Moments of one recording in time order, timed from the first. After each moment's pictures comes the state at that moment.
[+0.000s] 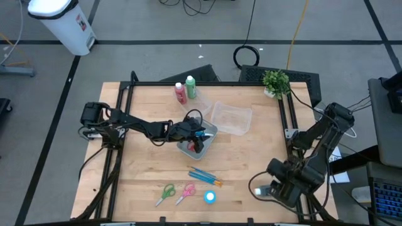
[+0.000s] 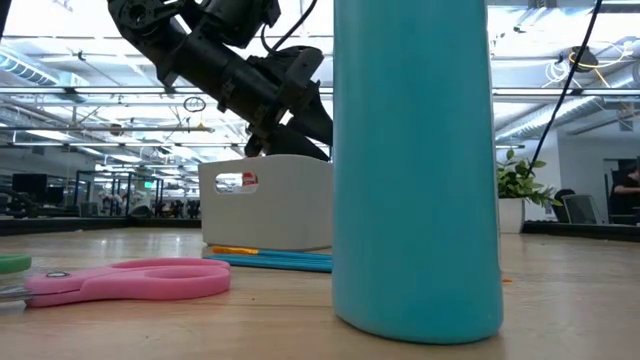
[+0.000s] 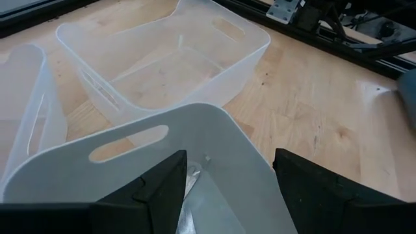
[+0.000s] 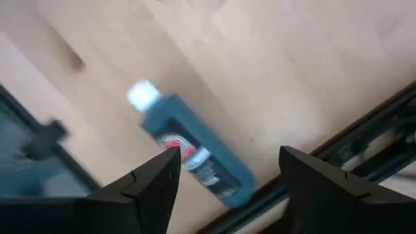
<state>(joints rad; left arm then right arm) -0.03 1.70 0.86 0.35 -0.26 -0.40 0.95 1.45 1.28 -1.40 0.08 1.57</state>
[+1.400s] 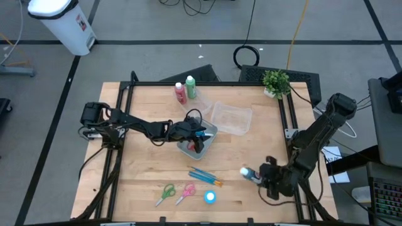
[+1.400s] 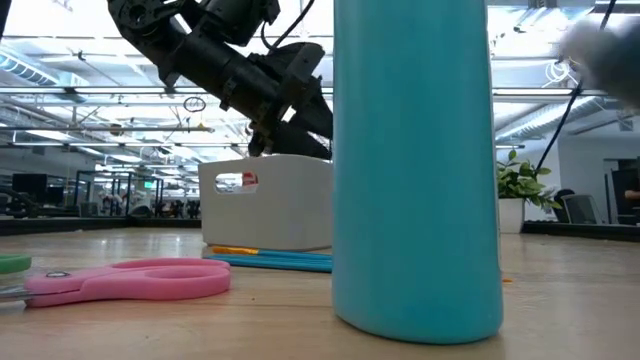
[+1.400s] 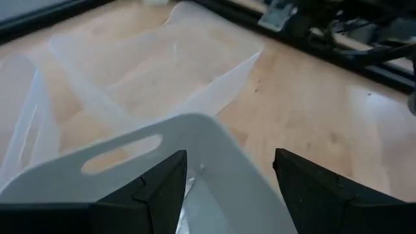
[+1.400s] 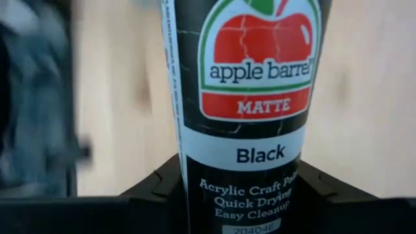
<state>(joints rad) -0.04 1.70 0.86 0.39 -0.24 -0.38 0.93 1.22 0.65 -0.42 0.41 1.05</state>
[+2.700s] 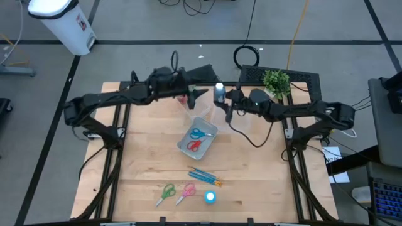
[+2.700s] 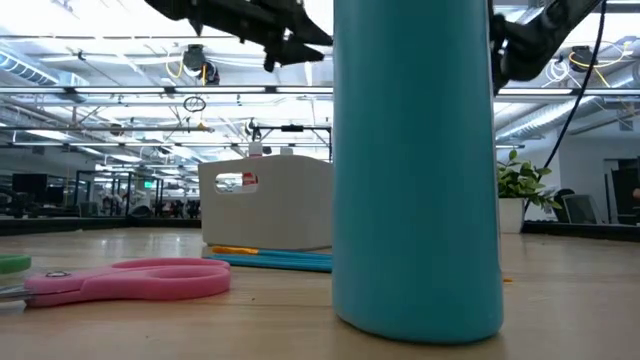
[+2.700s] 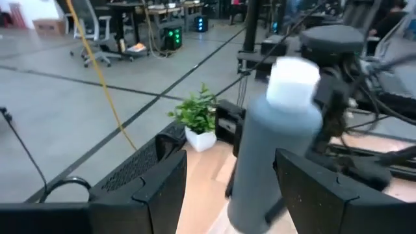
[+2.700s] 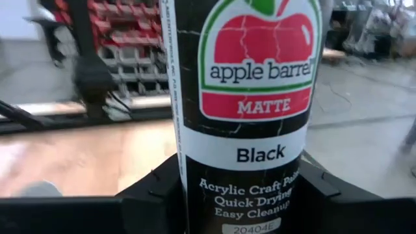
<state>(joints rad) 0.39 1.48 1.17 0.15 0.12 0.00 -0.37 1.39 0.65 0.69 -0.05 -0.06</state>
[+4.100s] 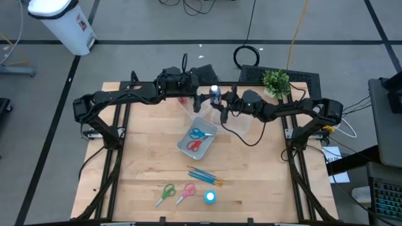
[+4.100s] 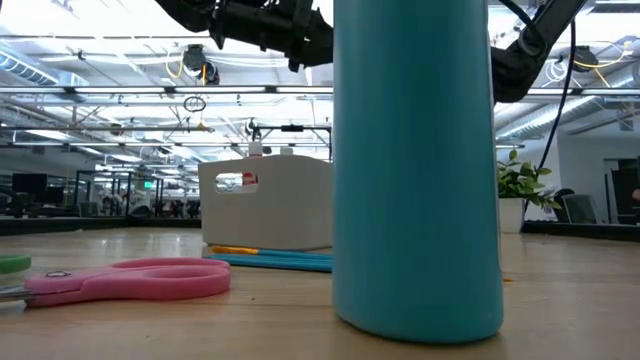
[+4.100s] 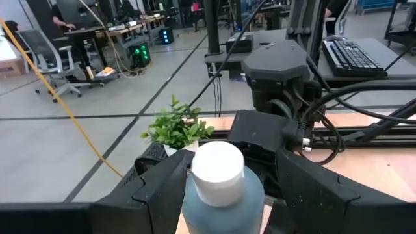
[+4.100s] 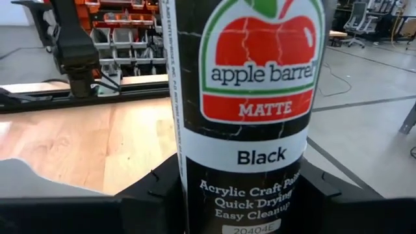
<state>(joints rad) 0.38 1.58 1.22 0.24 0.25 0.17 -0.38 1.54 0.65 0.79 -0.06 -0.06</state>
